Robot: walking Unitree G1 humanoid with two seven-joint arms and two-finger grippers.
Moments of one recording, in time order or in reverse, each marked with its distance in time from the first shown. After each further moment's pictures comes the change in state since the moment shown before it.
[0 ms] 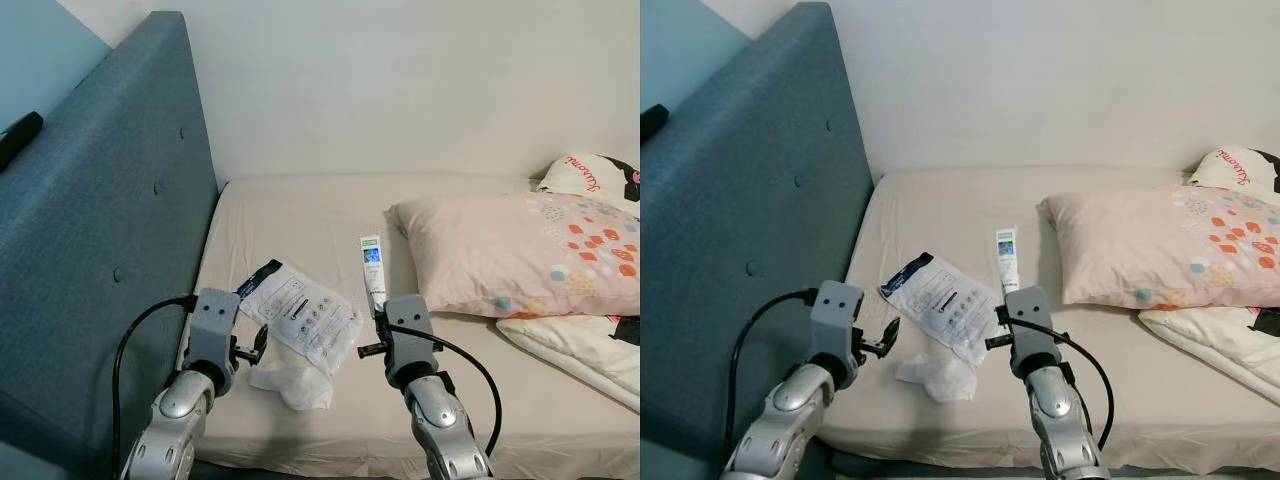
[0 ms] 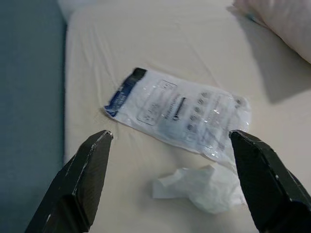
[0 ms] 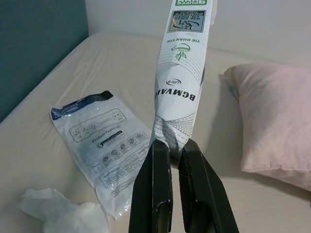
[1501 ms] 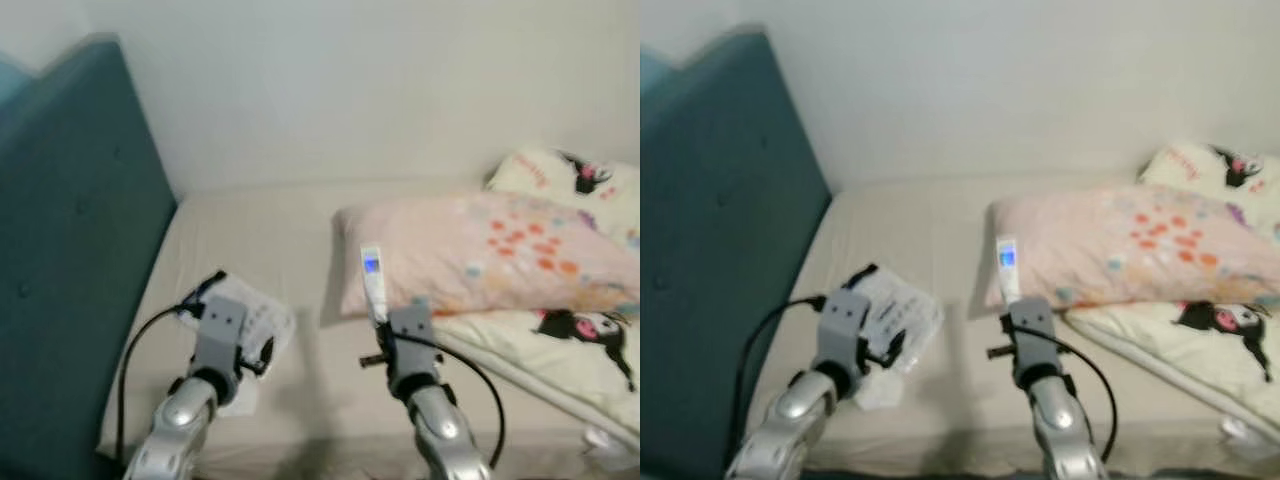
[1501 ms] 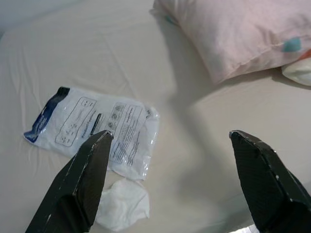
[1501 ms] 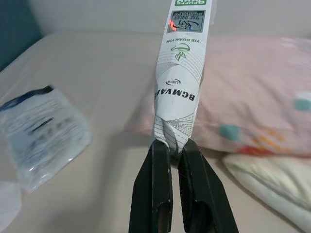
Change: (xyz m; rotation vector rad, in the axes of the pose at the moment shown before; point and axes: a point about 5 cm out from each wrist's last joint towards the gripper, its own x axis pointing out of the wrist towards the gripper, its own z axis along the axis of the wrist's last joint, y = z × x) left arm -0.001 -0.009 -0.005 0.028 0.036 -0.076; right arm -0.007 -0.002 -0.009 0.043 0.030 -0.006
